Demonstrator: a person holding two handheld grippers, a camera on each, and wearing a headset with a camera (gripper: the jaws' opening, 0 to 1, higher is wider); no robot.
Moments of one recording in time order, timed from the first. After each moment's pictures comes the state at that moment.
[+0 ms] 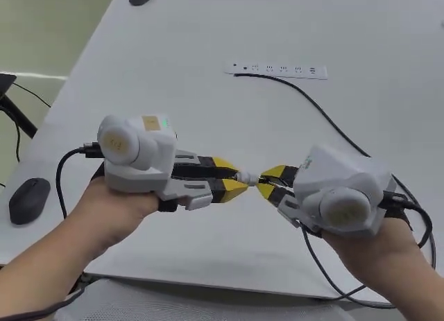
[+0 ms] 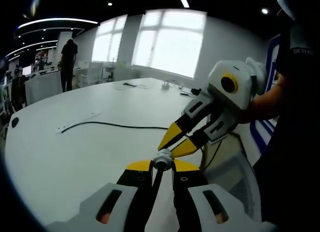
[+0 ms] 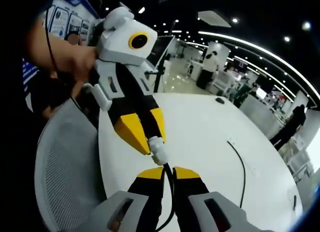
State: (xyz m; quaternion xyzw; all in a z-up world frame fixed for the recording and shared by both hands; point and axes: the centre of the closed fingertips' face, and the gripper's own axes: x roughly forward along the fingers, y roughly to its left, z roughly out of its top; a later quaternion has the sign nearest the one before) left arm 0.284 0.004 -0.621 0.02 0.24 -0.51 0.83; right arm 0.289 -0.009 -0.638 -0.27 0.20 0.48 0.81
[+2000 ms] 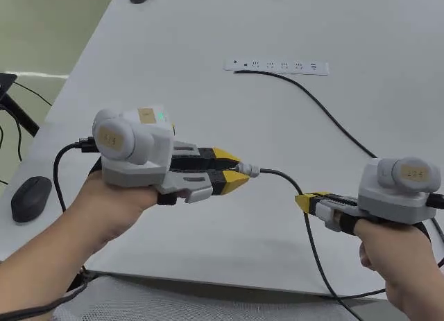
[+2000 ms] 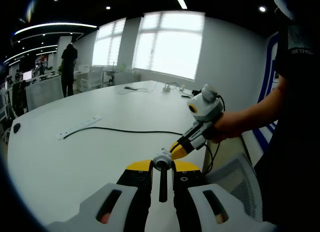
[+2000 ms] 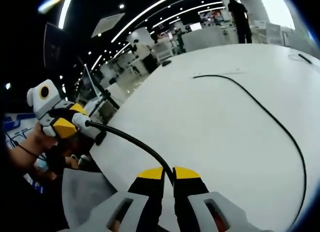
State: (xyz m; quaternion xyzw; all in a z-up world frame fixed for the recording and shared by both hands) left arm 0.289 0.000 -0.611 0.03 0.22 -0.51 0.83; right arm 0.301 -0.086 -0.705 0.11 0.40 0.32 0.85
